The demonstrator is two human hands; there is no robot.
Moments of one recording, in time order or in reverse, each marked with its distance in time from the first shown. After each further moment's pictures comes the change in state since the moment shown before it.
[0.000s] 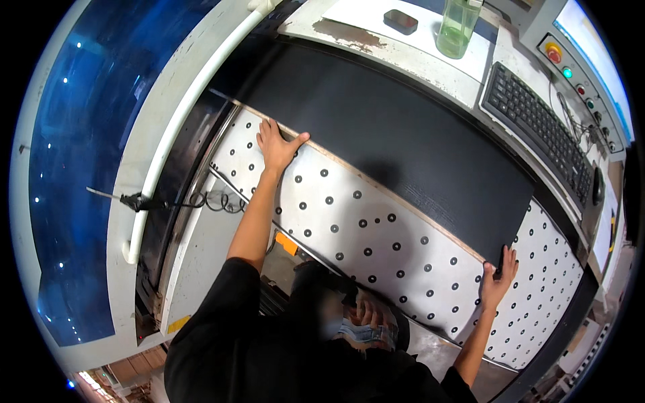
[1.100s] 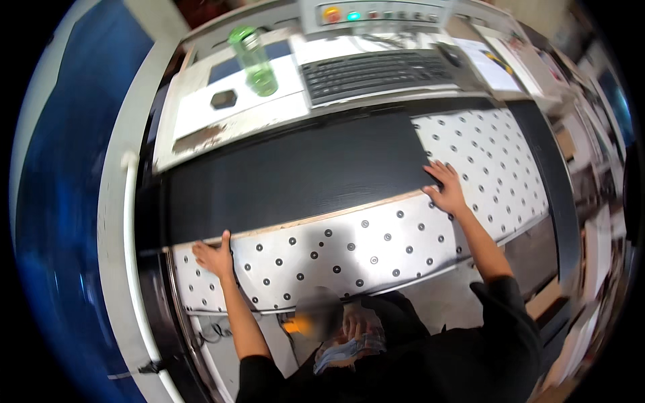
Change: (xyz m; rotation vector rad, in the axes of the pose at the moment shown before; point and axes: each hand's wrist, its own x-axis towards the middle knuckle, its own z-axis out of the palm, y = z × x) left_hand 0.000 -0.014 0.009 0.124 0.033 0.036; right_hand -0.010 0.003 -0.001 0.001 0.117 0.040
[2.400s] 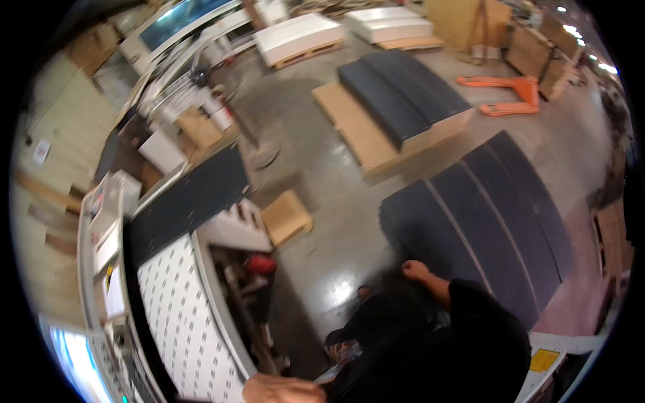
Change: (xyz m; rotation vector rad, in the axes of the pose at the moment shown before) left_hand -0.751 0.380 -0.402 0.598 1.553 -1.206; right_hand -0.896 -0.052 0.034 0.416 0.642 1.954
